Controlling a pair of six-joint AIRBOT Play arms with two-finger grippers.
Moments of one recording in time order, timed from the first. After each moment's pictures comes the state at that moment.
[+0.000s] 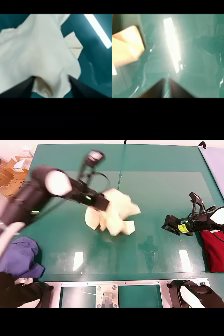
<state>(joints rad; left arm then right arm) -0.61 -1.30 1.37 1.30 -1.07 -1.53 -0.07 -0.87 0.74 -1.20 1.17 1.77</state>
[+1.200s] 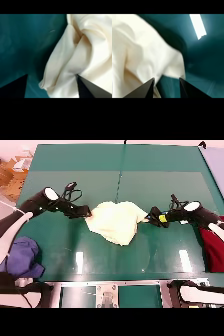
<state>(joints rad) -0.19 -1.54 1.09 0.91 -0.90 -1.26 -0.08 -1.44 0.85 -0.79 0.86 1.54</state>
